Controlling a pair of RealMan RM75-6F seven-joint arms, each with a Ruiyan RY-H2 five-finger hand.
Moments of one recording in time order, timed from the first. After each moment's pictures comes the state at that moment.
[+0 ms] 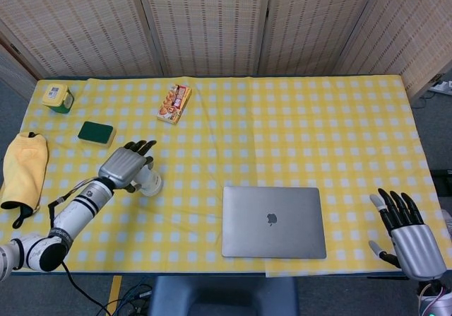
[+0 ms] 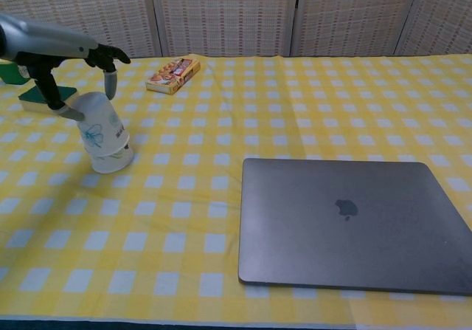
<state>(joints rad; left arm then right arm) -1.00 -1.05 -0.04 -1.76 0.86 0.75 0.48 0.00 -1.11 -0.03 -1.62 -1.72 1.60 -0.13</state>
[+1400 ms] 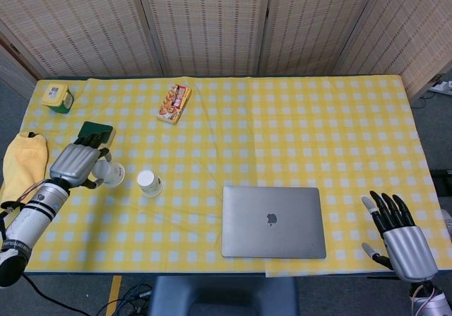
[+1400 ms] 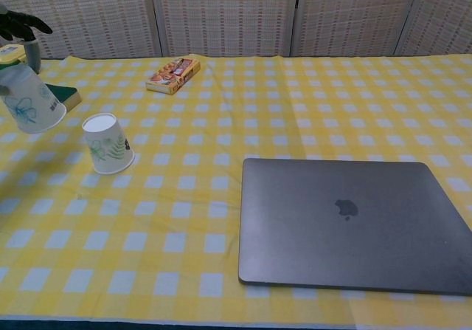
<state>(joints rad) -0.85 -0.90 -0.02 -1.77 0.92 0.82 0.32 0.00 -1.13 -0.03 -1.64 -1.73 1.58 -0.16</state>
